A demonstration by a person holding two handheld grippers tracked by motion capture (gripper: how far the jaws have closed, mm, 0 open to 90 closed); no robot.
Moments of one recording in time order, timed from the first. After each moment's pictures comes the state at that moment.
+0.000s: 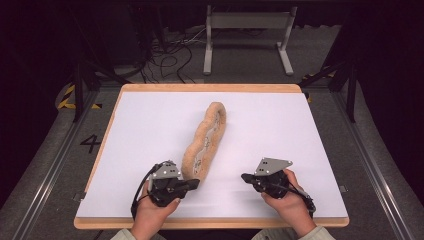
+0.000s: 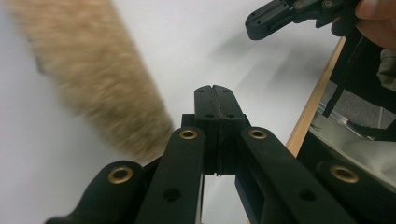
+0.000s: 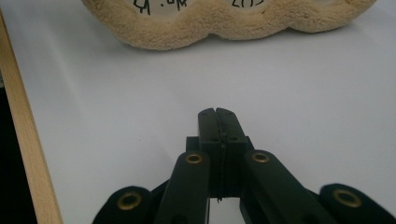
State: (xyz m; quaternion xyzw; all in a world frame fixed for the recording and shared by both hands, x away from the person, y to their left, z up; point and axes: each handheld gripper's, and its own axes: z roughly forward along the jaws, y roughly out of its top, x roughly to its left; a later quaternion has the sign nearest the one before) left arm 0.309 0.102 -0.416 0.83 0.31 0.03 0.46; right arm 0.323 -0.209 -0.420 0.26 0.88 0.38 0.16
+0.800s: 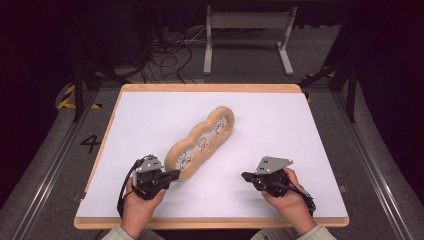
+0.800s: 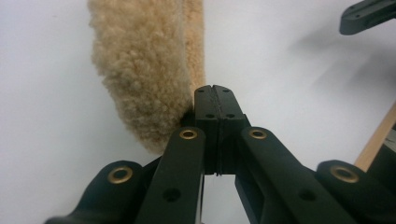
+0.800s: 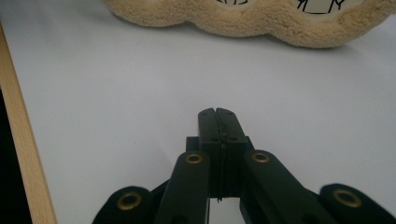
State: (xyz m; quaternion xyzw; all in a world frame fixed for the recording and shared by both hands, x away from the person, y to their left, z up) left arm 0.322 0.151 -0.419 0.81 0.39 0.09 0.43; right arm 0.325 -0.211 -0.418 0.26 0.88 0.38 0.16
